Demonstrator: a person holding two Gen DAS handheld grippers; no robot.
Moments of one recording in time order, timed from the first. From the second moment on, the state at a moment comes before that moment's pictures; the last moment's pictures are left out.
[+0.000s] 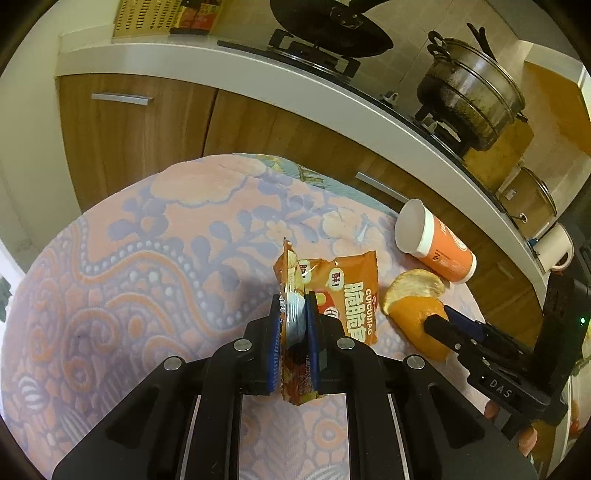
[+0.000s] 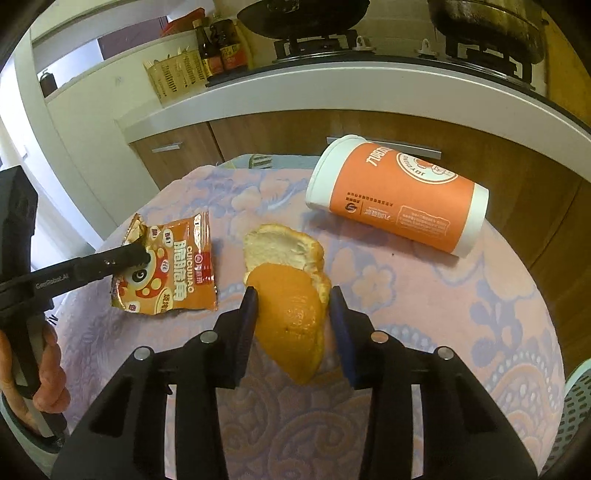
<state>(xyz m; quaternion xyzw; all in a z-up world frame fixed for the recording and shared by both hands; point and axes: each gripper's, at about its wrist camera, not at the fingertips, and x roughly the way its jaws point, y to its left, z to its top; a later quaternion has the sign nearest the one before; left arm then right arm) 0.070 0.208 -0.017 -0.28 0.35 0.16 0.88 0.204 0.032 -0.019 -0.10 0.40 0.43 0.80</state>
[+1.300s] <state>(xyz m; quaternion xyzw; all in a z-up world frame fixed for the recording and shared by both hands) 0.061 0.210 -0.014 -0.30 0.33 0.14 0.88 0.184 0.044 -0.012 -0.10 0.37 0.41 0.83</state>
